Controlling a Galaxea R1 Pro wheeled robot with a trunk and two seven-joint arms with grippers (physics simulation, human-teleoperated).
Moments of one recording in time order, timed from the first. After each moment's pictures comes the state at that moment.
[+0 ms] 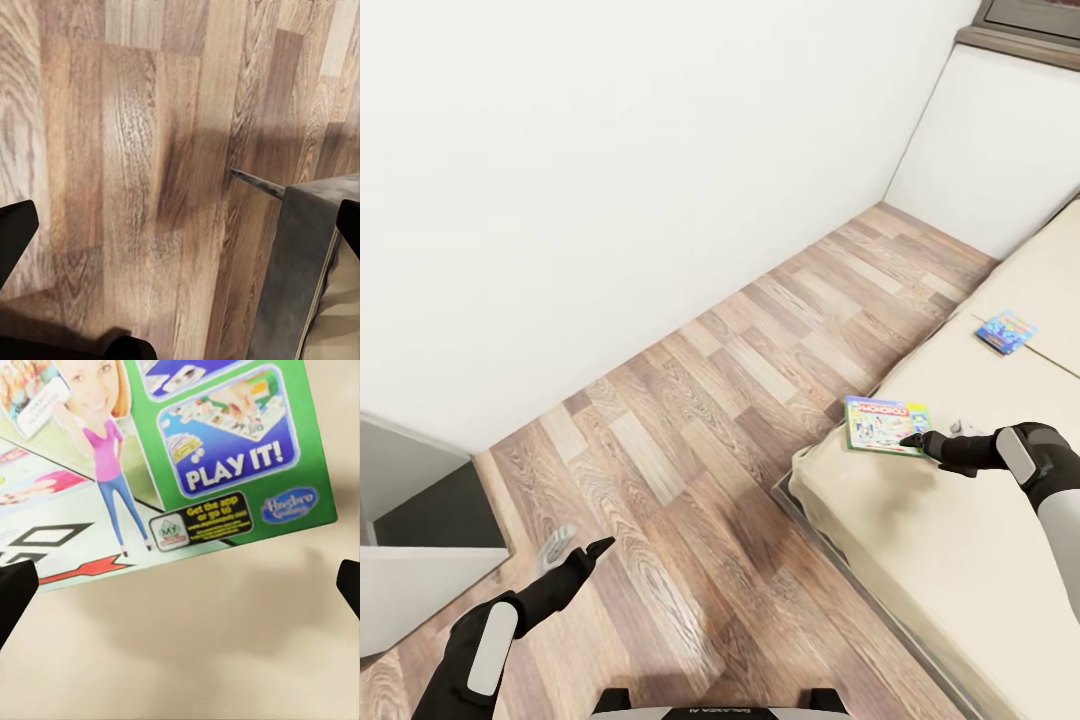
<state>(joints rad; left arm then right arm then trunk) -0.36 -0.04 0.47 -1.03 0.49 0.69 -0.33 -1.08 -0.43 -0.18 -0.45 -0.26 0.87 0.33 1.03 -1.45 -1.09</state>
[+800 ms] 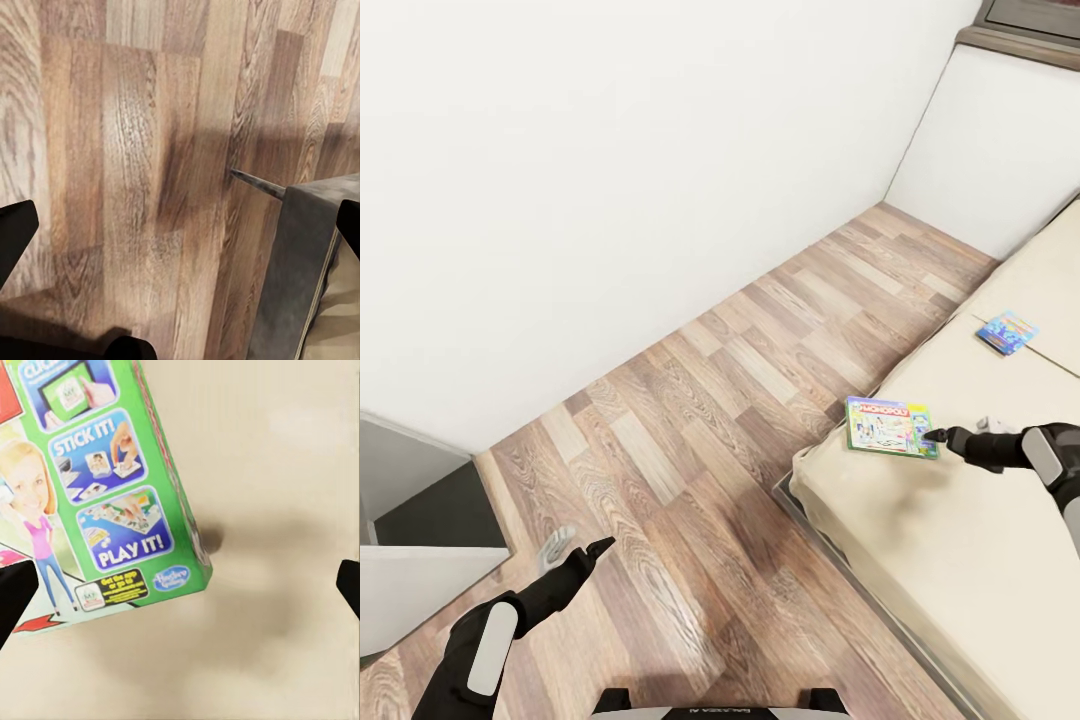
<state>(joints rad) -0.36 -0.04 0.47 -1.03 0.49 0.69 -0.33 -1.09 -0.48 -0.20 -0.45 -0.26 0.79 0.32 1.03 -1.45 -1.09</state>
